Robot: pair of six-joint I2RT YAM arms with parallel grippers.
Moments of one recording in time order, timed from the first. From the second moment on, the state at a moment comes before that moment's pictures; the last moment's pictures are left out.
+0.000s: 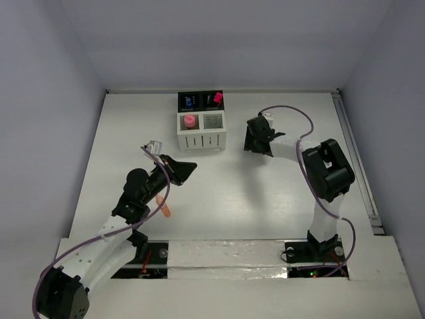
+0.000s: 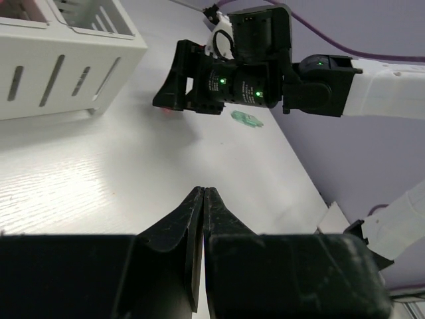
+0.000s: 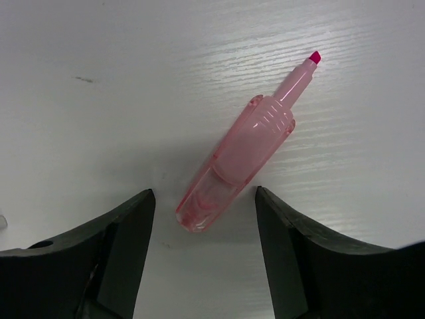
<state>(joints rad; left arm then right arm) -0.46 0.70 0.30 0.39 0.29 -0.71 0.46 1.93 1.20 -0.15 0.37 0.50</state>
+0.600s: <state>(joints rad) -0.50 0.72 0.30 0.37 0.21 -0.70 0.45 1.94 1.18 -0.09 0.39 0.52</state>
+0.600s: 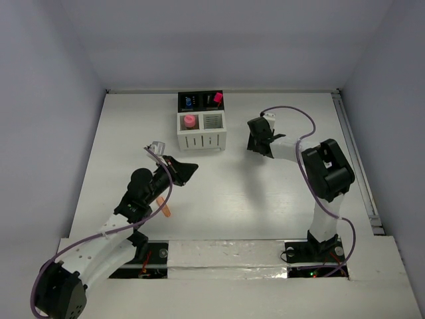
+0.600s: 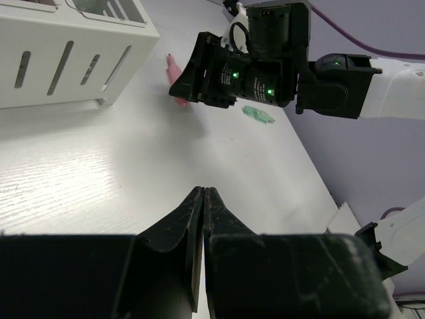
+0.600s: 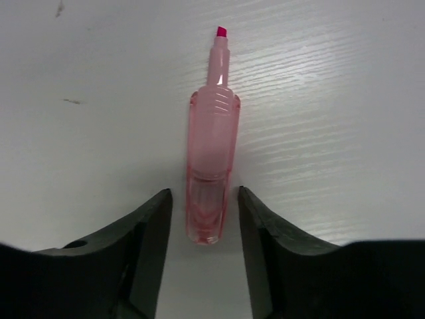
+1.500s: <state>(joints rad) -0.62 0.98 0.30 0.54 0.22 -0.69 0.46 1.45 1.05 -0.25 -0.23 0.49</state>
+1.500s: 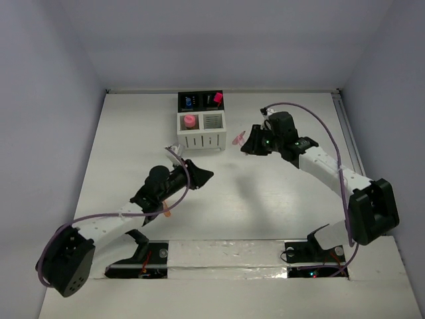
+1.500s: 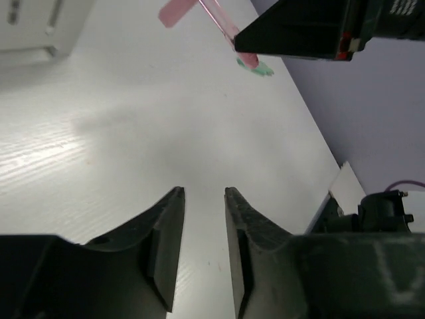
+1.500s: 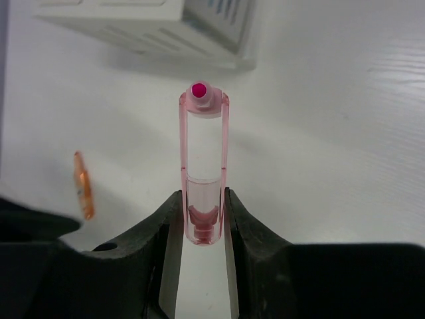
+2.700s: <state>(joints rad) -0.86 1.20 0.38 0.80 -0.10 -0.50 0.46 1.32 0.93 -0.25 -0.87 0.66</state>
